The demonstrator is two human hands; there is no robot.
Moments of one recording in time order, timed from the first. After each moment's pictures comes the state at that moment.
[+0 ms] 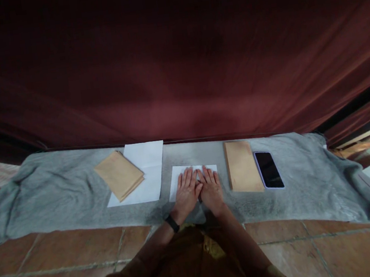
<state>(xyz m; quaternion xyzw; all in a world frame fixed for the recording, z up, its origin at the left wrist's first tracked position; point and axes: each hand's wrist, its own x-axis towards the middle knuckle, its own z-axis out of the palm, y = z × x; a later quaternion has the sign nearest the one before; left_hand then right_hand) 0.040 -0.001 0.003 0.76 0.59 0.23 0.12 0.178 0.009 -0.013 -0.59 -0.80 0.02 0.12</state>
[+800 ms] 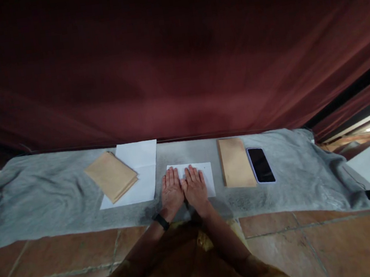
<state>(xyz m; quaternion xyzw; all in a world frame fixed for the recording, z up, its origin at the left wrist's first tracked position) 0.016 0.002 -0.013 0.71 0.68 0.18 0.07 0.134 0.009 -0.012 -0.60 -0.78 0.07 0.17</state>
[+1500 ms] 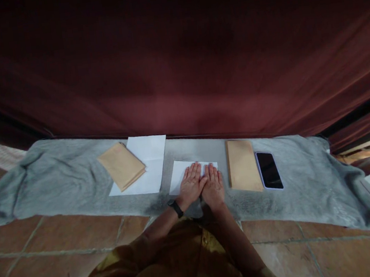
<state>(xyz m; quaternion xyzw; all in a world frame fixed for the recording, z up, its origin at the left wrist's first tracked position) 0.058 0.012 -0.007 0.76 0.57 0.25 0.18 0.183 0.000 -0.031 -0.63 -0.76 0.01 0.17</state>
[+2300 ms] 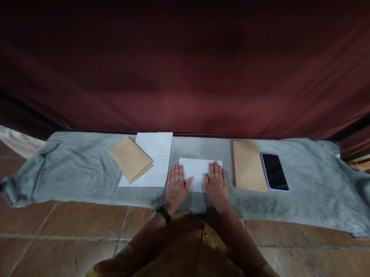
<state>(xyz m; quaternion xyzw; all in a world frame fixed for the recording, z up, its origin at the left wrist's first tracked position) -0.002 -0.022 -0.012 0.70 0.70 0.12 -0.01 0.182 0.001 -0.028 -0.62 -0.76 -0.04 0.20</state>
